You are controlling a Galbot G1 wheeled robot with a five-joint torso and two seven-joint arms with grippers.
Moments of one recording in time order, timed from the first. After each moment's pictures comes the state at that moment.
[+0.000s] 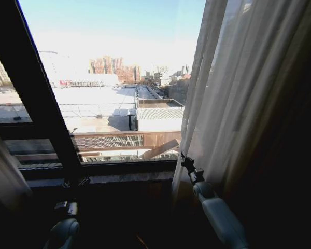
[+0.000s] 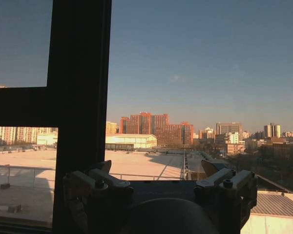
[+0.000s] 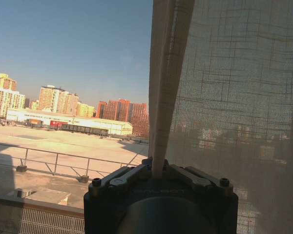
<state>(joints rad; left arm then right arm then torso) 1.34 -1.19 -0.67 -1.70 -0.38 -0.24 -0.17 -0.81 1.19 0.29 1.29 0.29 0.20 -0.04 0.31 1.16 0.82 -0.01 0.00</state>
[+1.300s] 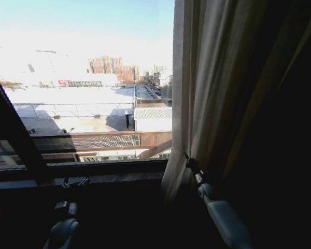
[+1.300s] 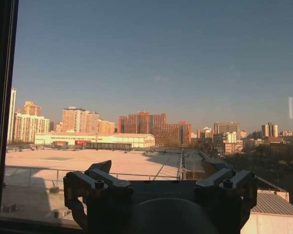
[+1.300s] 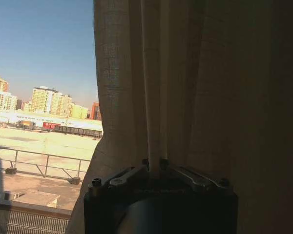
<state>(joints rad) 1.34 -1.19 -0.67 -1.70 -0.38 -0.24 -0.17 -0.83 1.17 0.33 1.29 0.31 0.22 -0.06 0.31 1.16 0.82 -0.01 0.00</state>
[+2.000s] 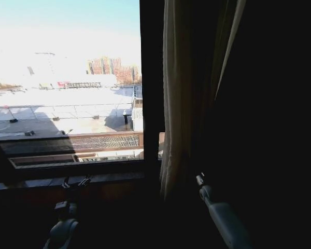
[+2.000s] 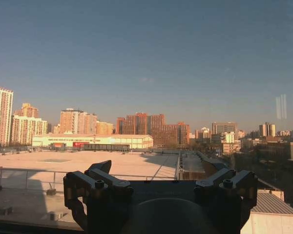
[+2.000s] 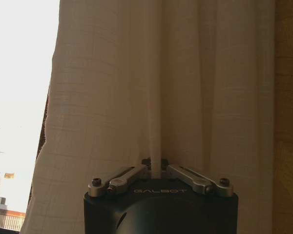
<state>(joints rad) 1.34 -1.19 -0.67 -1.70 -0.38 -0.24 -0.17 -0.87 1.16 0.34 1.31 0.29 0.25 -0.08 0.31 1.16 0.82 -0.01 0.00</state>
